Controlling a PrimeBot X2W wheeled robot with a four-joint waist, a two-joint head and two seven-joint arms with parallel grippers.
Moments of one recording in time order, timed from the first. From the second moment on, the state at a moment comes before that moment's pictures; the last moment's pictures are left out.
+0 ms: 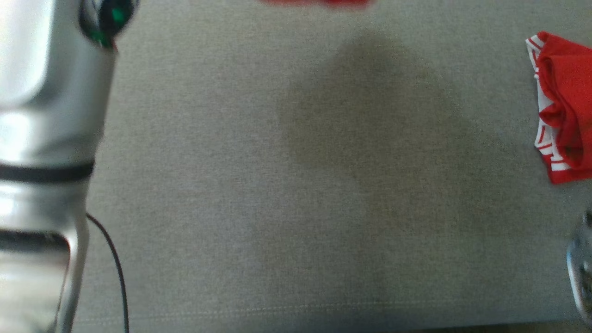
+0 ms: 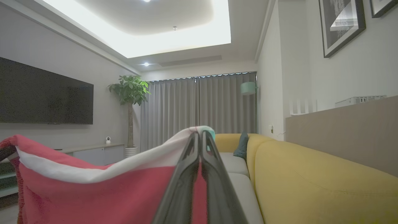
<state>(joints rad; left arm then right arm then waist) -1.16 0.18 -0.37 0.40 -0.37 -0.06 -0.20 -0.99 -0.22 0.04 0.08 0.33 0.13 0.11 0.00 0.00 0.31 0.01</state>
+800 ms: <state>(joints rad) -0.97 0.04 -0.30 1.02 -0.44 -0.12 -0.26 -0.94 -0.11 0.26 0.88 0.47 0.13 -0.21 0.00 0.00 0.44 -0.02</state>
